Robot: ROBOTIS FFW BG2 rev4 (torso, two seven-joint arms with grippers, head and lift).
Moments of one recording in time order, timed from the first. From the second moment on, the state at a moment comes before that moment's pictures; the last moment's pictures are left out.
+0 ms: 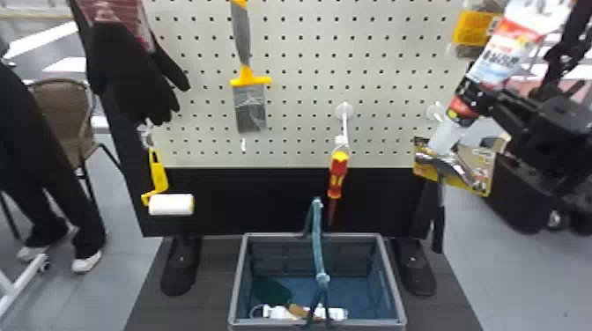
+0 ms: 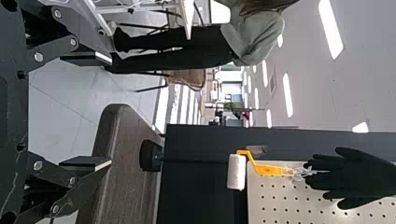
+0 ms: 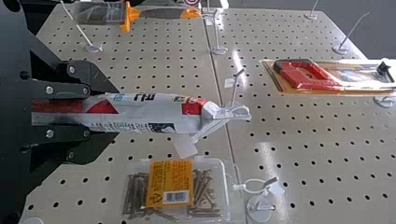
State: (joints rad) left arm 0.75 0.00 -0.12 -1.31 -0.14 -0.99 0.62; right arm -0.11 -0.19 -0.27 -2.22 -0.46 0.64 0.64
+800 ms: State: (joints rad) left arm 0.74 0.00 -0.14 -1.31 -0.11 -0.98 0.62; right arm 0.10 -0.09 -0.24 -2.11 -0.54 0.54 0.59
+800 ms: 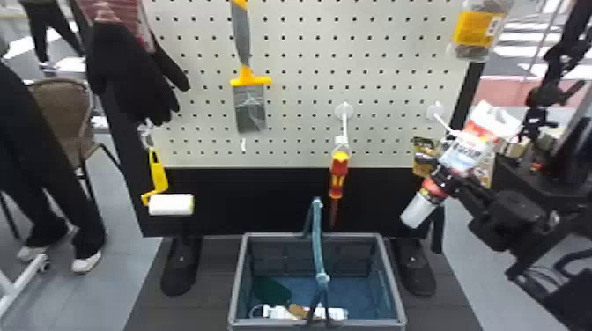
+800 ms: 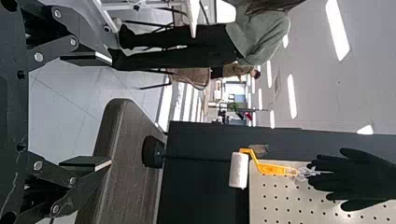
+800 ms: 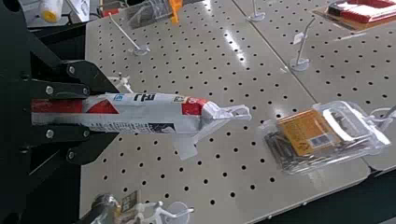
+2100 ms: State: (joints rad) left arm 0.71 0.01 -0.17 -1.30 -0.09 -0.98 0.62; right arm 0.03 -0.06 -0.06 -1.78 -0.61 0.45 0.59
